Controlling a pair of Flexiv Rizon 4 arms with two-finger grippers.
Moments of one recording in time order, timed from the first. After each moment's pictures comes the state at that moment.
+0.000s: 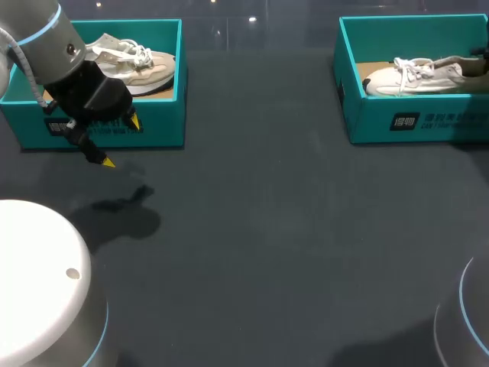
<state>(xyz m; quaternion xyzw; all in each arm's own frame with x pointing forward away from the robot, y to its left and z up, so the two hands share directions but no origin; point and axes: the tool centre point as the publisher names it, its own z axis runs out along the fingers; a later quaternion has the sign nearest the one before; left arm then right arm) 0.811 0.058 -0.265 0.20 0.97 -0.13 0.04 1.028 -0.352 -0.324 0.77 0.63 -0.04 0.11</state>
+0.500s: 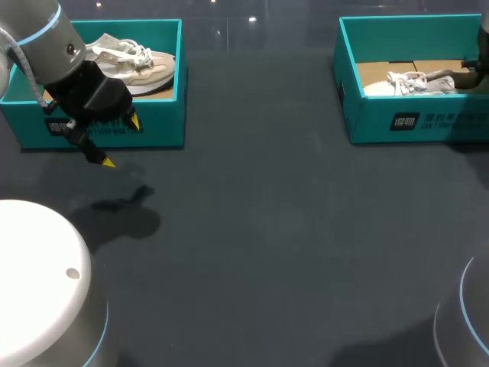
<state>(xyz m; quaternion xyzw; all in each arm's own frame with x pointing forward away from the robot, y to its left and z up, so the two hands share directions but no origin) 0.811 0.058 -0.265 0.20 0.97 -0.13 0.04 1.017 -0.340 -0.349 0.76 0.64 -0.05 0.10</state>
